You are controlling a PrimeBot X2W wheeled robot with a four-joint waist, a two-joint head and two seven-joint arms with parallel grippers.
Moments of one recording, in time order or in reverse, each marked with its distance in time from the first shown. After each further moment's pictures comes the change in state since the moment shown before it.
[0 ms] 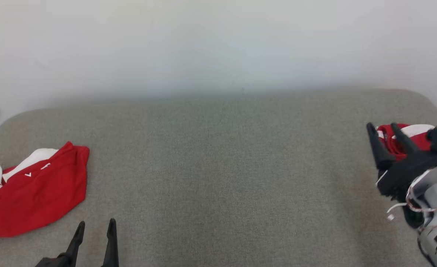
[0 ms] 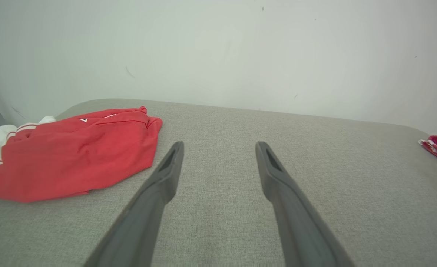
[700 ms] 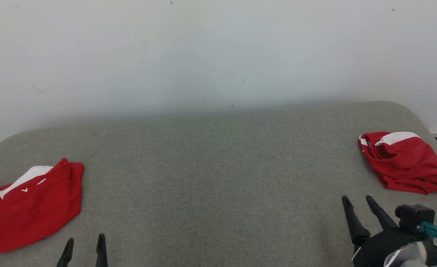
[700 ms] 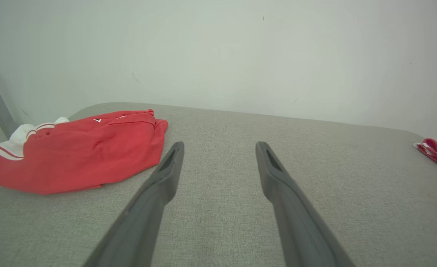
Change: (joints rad) left arm 0.093 -0.009 0.043 -0.038 0.008 0.008 0.003; right arm 0.407 0.041 -0.035 -0.305 -0.055 -0.156 -0.028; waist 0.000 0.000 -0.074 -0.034
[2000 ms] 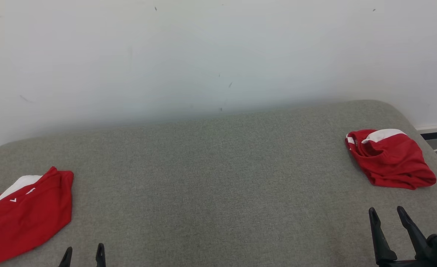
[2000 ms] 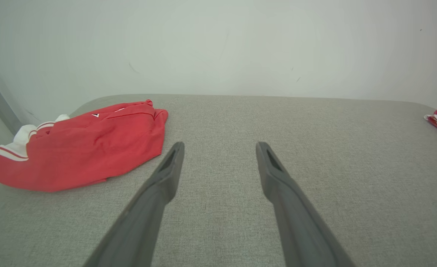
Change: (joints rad) left arm 0.039 -0.010 0.040 -0.041 0.084 0.001 0.117; right arm 0.328 0.029 -0.291 -0.370 -0.314 -0.063 -0.006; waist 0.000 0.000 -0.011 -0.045
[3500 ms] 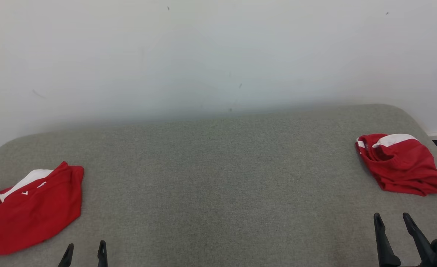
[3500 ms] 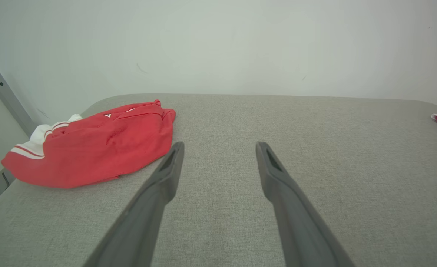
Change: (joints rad) left arm 0.001 -0.009 0.002 -0.050 0.035 0.000 0.068; right arm 0.078 0.080 -0.118 -0.102 -0.106 0.000 0.123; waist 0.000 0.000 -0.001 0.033
